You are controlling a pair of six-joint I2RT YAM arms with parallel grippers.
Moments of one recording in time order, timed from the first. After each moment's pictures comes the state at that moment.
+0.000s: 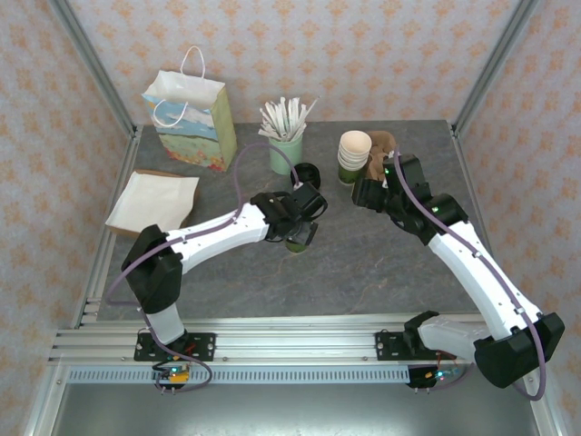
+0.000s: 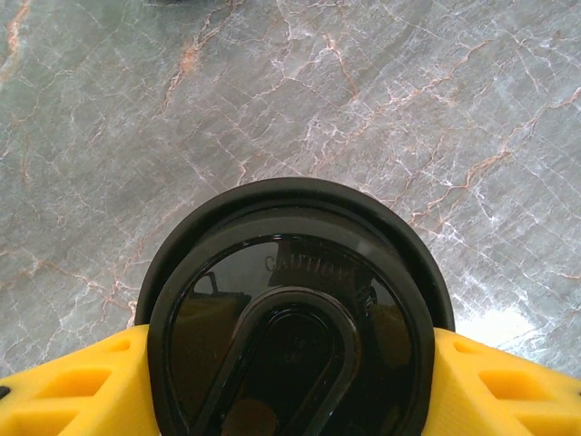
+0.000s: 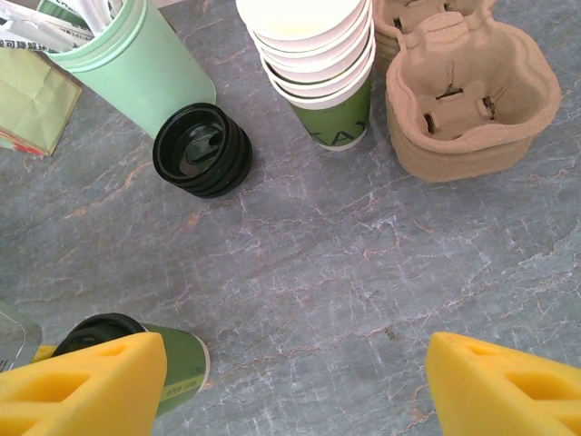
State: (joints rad) left arm -0.85 1.75 1.41 -0.82 -0.25 -0.41; right arm 0.42 1.13 1.18 -0.81 0.12 0.49
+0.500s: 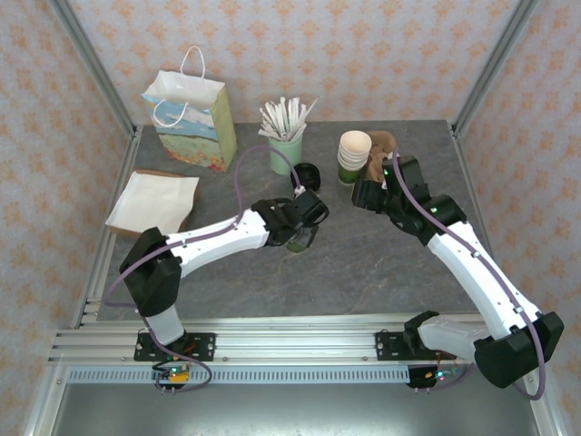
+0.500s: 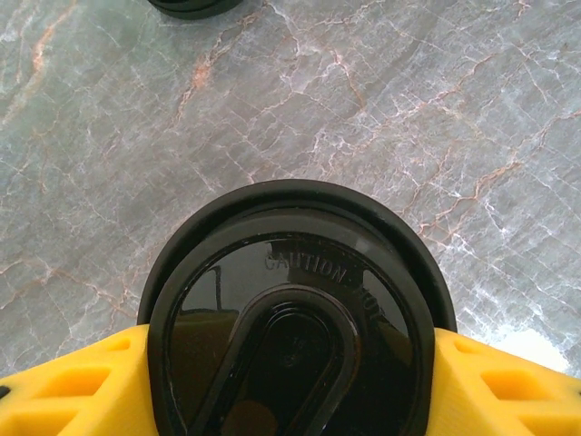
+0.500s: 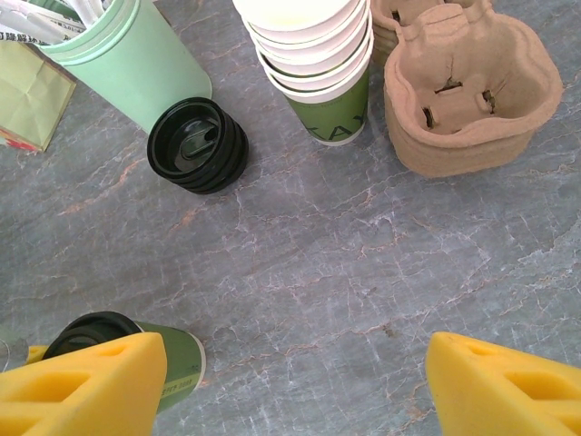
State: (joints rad) left arm -0.88 1.75 1.35 -0.76 -0.32 -0.42; right arm 0.42 1.13 1.16 -0.80 0.12 0.49
